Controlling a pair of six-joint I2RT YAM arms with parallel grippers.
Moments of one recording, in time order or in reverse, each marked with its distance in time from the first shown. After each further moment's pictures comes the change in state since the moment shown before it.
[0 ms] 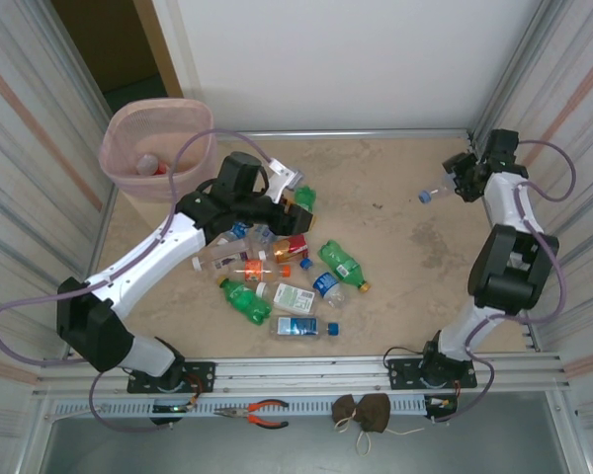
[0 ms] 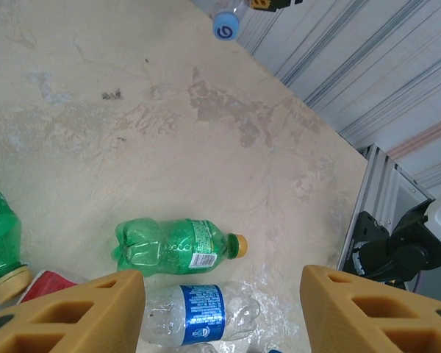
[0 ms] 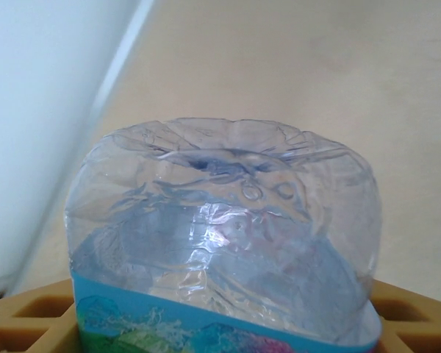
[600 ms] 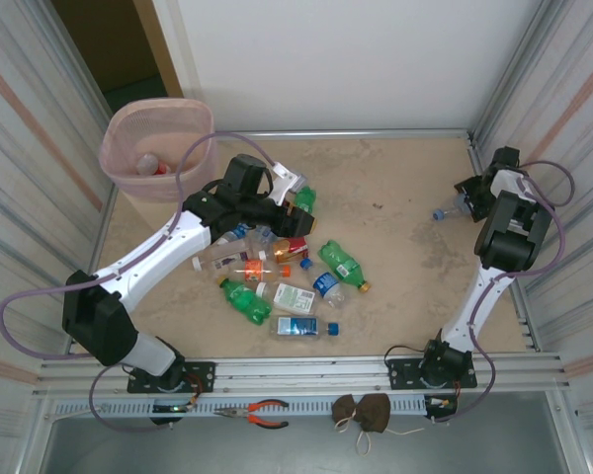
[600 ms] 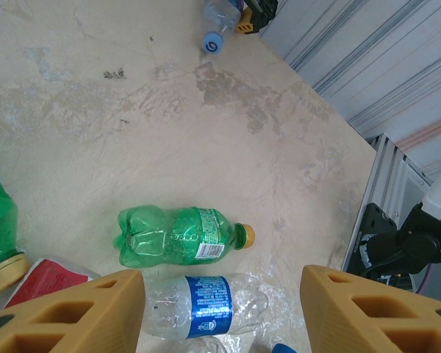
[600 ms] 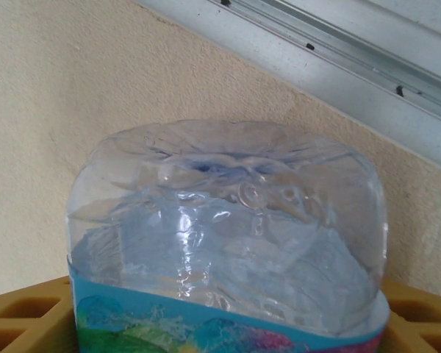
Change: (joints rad) left arm 0.000 0.043 -0.010 -0.005 0.000 0.003; right arm -0.143 0.477 0.231 -0.076 0.097 -0.006
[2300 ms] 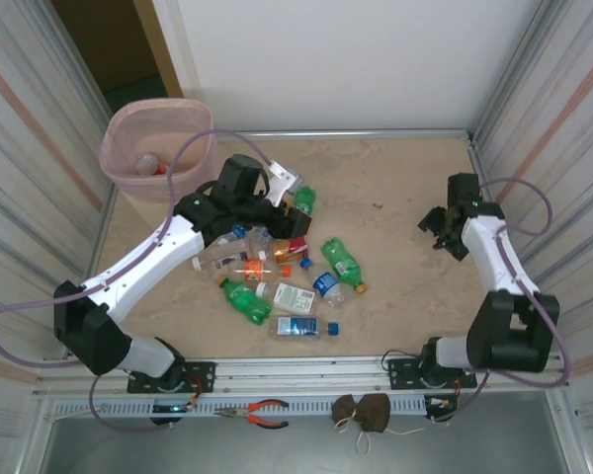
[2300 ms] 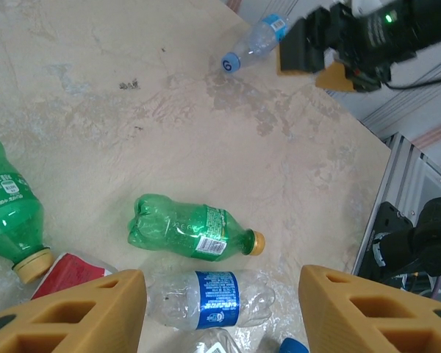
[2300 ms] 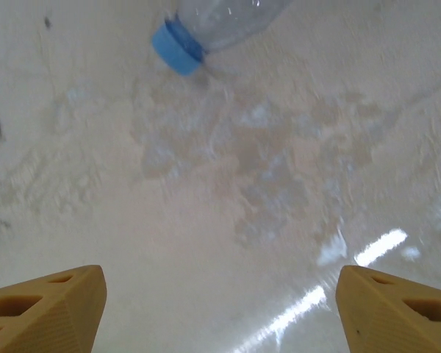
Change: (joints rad) left arm -0.023 -0.057 0.015 -0.055 -0.075 0.031; right arm 0.312 -0.800 -0.587 -0.227 0.245 -0.070
